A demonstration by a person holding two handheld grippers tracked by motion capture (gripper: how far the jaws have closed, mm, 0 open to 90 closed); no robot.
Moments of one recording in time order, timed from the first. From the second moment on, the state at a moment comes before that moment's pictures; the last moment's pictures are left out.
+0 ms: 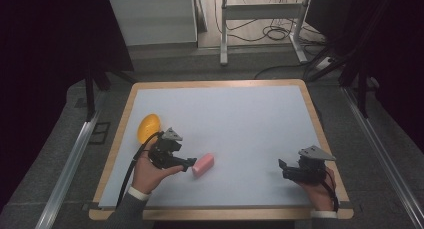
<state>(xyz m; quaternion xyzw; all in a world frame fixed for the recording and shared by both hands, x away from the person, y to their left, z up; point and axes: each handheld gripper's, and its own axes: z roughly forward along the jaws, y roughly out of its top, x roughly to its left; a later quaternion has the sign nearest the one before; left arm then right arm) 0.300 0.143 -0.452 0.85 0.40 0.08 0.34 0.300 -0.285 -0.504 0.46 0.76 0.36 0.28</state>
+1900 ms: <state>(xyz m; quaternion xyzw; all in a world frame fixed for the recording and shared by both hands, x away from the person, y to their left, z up) 0.327 0.074 -0.503 0.89 0.38 0.06 0.25 0.301 -0.286 -0.506 0.46 0.76 0.36 0.28</state>
